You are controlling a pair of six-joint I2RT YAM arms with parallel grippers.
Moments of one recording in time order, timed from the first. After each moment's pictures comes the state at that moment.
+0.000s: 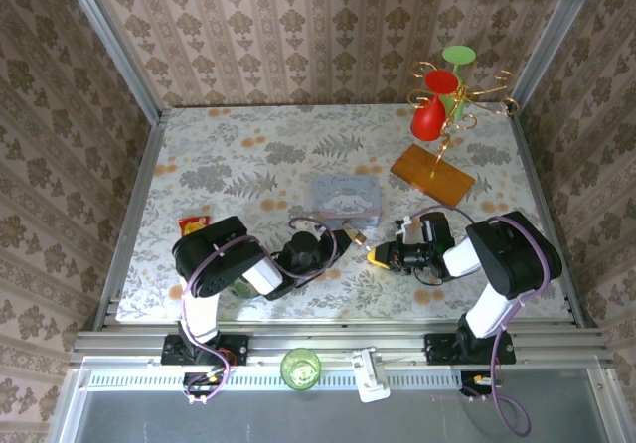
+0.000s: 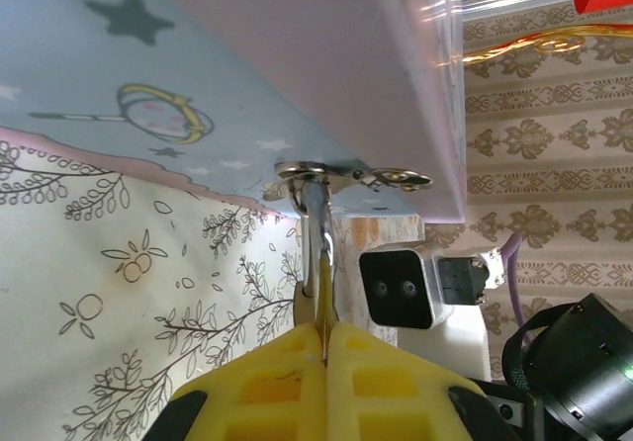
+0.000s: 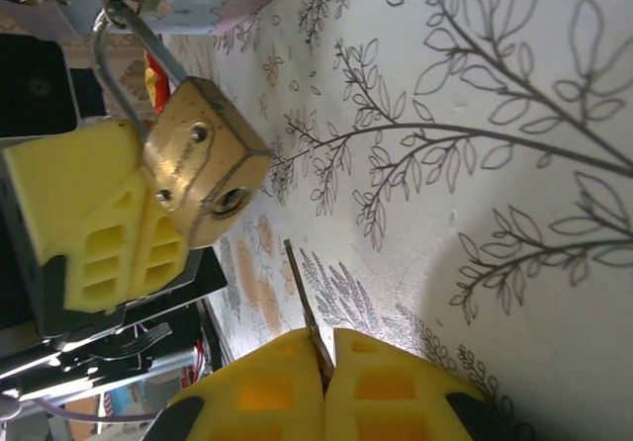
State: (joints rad) left arm -0.99 1.92 0.49 1.14 -0.01 -1.38; right arm 0.24 1.70 0.31 0.62 -0.92 0.81
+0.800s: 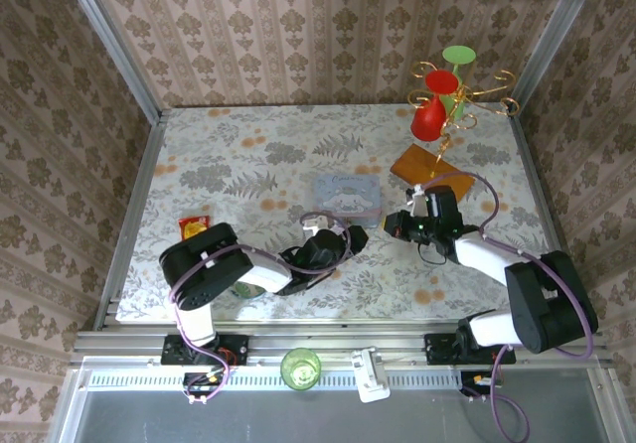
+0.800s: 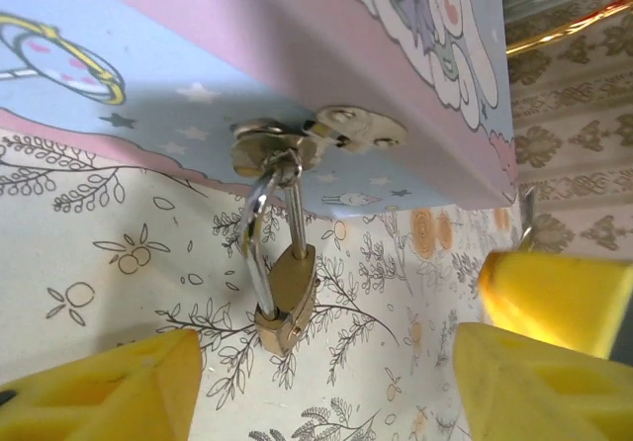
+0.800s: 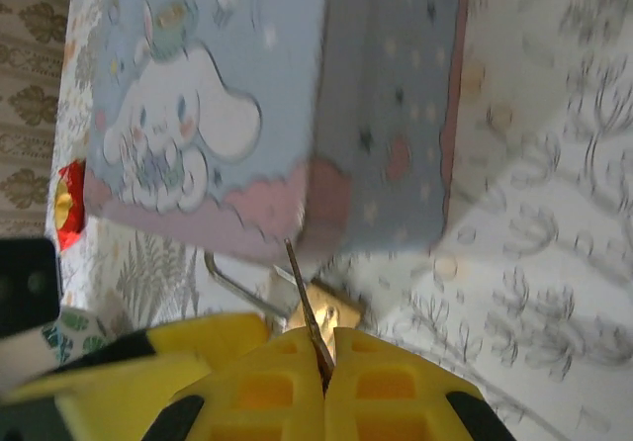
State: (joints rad) left arm -1.09 1.81 0.64 0.69 -0.22 -1.26; right arm 0.23 1.36 0.53 0.09 -0.50 0.58
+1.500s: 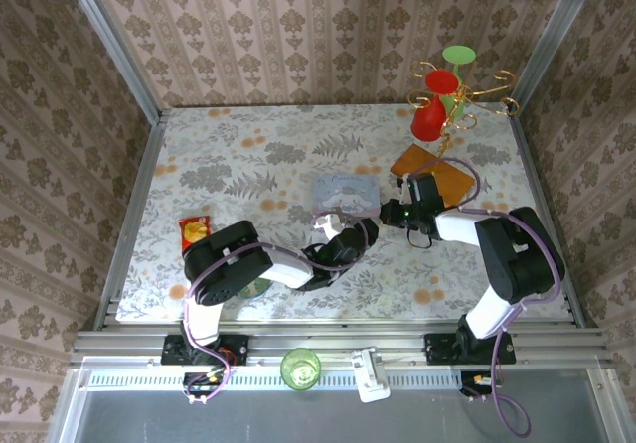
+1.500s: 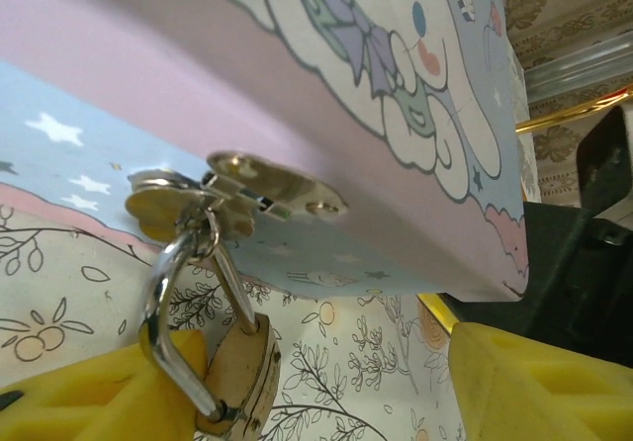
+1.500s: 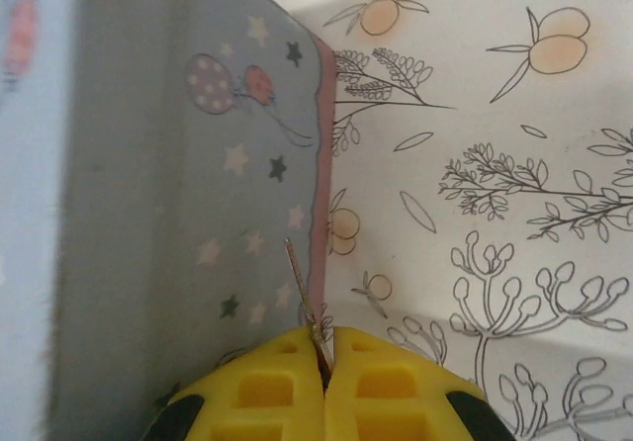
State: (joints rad) left arm -1.15 1.94 0.83 0.58 -0.45 -1.35; right arm 0.25 1.67 0.71 0.11 -0.31 0.50
